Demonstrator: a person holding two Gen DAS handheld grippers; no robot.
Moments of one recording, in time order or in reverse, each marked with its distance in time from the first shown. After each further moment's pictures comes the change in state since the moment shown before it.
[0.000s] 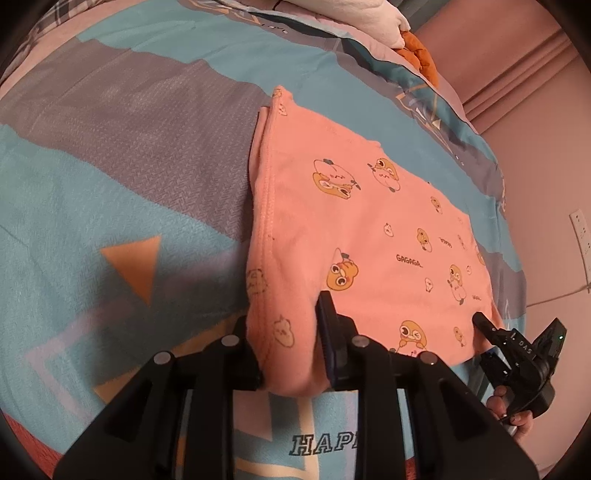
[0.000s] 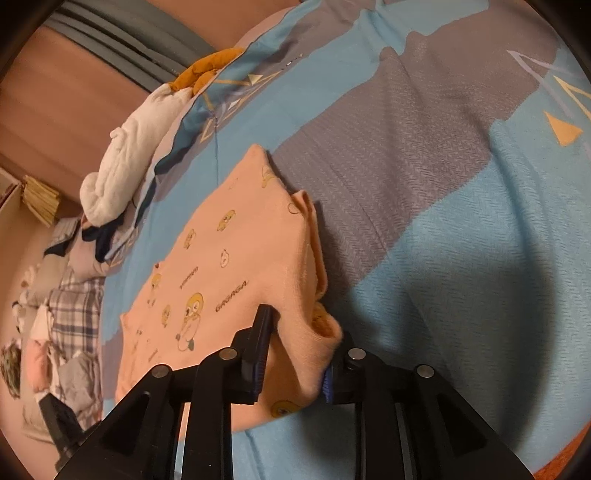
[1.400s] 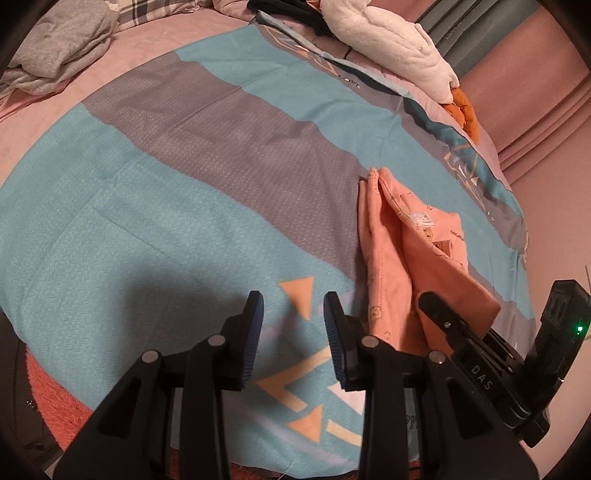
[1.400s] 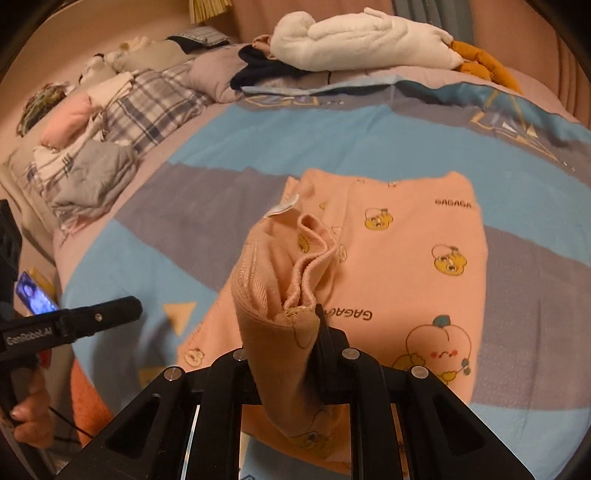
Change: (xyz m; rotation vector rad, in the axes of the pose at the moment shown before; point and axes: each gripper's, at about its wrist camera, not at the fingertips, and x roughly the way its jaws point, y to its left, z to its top) left arm -0.079 0.062 0.003 -0.125 -0.118 0.124; right arm 0.071 0.227 -0.089 -0.850 0.194 0.100
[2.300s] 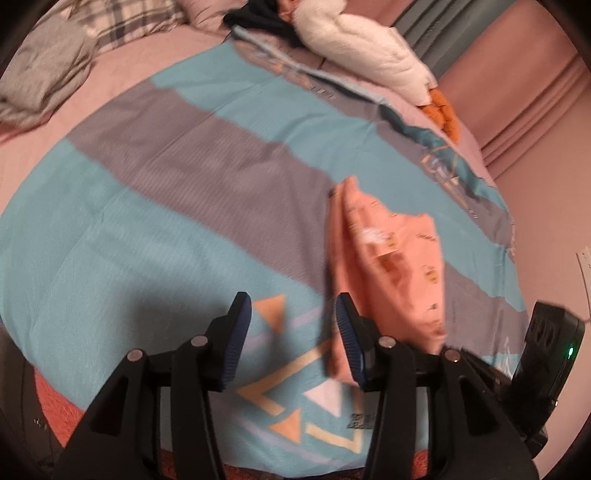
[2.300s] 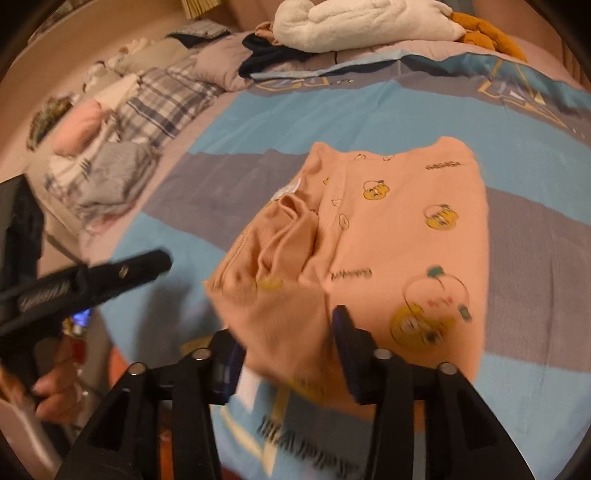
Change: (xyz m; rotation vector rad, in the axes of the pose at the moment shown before) left arm -0.023 -0.024 0.014 0.080 -0.042 -0.060; right arm -0.025 0.001 -0.012 0.076 0.080 0.131
